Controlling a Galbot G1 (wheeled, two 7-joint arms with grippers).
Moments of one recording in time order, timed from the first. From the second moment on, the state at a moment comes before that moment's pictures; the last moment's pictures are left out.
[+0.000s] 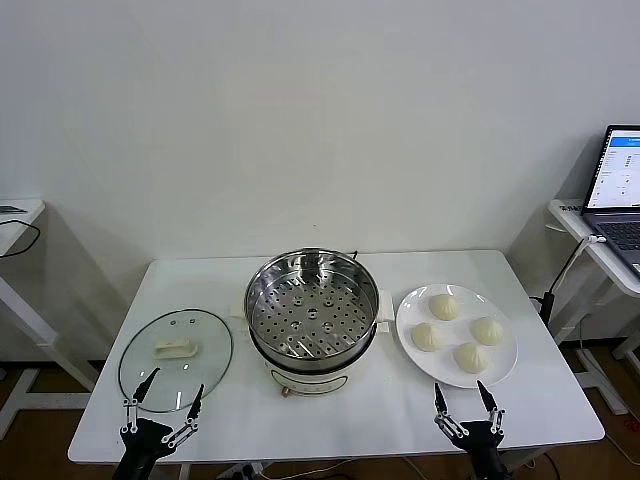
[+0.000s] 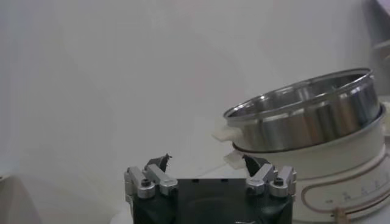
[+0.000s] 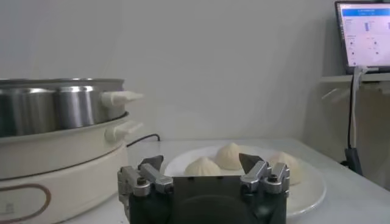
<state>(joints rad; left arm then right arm) 1.88 -1.33 -0.72 -2.05 0.03 -0.39 0.13 -1.63 1.10 0.49 1.86 0.38 0.30 0.20</state>
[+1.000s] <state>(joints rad) 1.90 -1.33 -0.73 -2.15 0.03 -0.39 0.12 -0.34 0.80 -0.17 1.09 0.49 -0.03 -0.59</state>
